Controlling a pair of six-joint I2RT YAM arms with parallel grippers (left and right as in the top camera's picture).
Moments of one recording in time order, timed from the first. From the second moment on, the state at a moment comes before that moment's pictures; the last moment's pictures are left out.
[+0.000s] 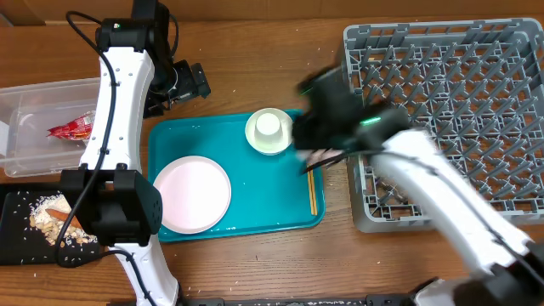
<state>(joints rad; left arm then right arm) -0.03 2.06 2.07 -1.44 0.08 -0.42 0.54 1.61 1.49 -0.92 -0.24 0.50</state>
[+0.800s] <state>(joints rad) -0.03 2.06 2.07 -1.44 0.08 -0.42 -0.33 1.91 1.49 -0.68 -1.31 0.02</state>
